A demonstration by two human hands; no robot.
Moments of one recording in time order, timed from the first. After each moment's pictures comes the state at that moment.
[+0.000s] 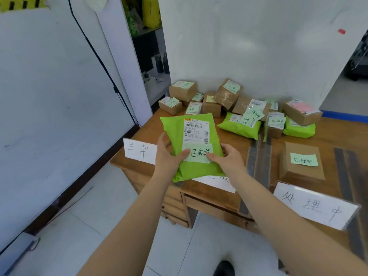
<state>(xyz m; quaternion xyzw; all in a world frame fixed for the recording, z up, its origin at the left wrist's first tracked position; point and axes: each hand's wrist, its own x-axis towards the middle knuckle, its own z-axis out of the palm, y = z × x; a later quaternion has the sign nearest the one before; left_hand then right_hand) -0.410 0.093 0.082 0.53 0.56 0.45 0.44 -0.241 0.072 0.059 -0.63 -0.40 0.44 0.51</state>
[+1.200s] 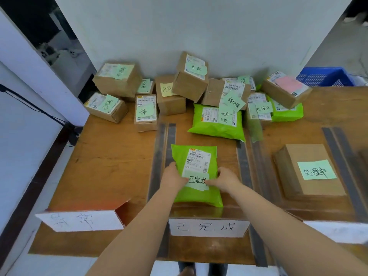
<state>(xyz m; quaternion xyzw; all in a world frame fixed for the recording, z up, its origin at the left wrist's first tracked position) -0.299 0.325 -0.055 0.70 0.58 -0.02 0.43 -0.155 0.242 -0.063 -0.84 -0.27 0.45 0.14</state>
